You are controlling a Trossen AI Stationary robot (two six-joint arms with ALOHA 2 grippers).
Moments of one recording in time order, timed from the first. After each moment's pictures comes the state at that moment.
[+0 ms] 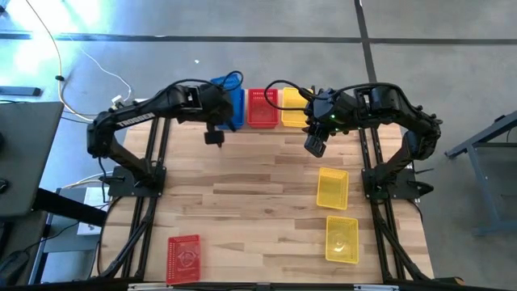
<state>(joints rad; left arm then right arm) 0.43 1.50 1.63 -1.21 -0.35 0.35 -0.01 1.63 2.25 -1.56 0.28 0.31</state>
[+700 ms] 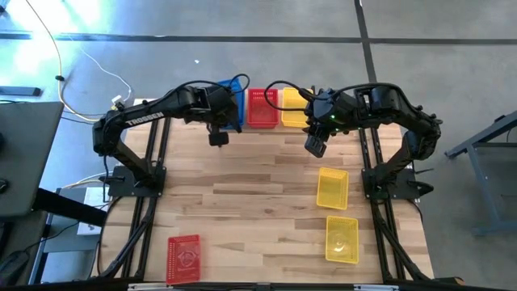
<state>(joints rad) 0.43 1.56 1.63 -1.22 -0.32 0.31 -0.01 1.63 2.25 -1.57 0.28 0.31</state>
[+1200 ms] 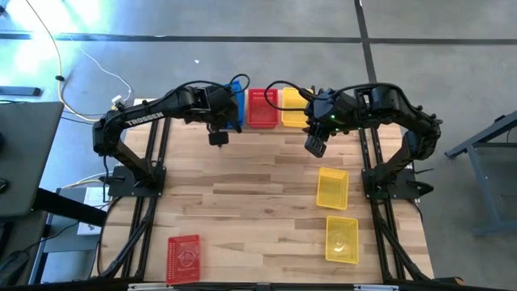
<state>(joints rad) 0.44 1.56 1.63 -1.21 -0.35 0.32 -0.01 1.63 2.25 -1.57 0.28 0.31</state>
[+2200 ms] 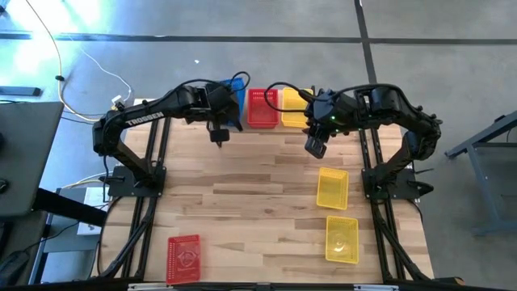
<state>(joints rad) 0.44 1.56 1.63 -1.16 -0.40 0.39 0.00 1.63 2.25 -1.57 0.28 0.31</state>
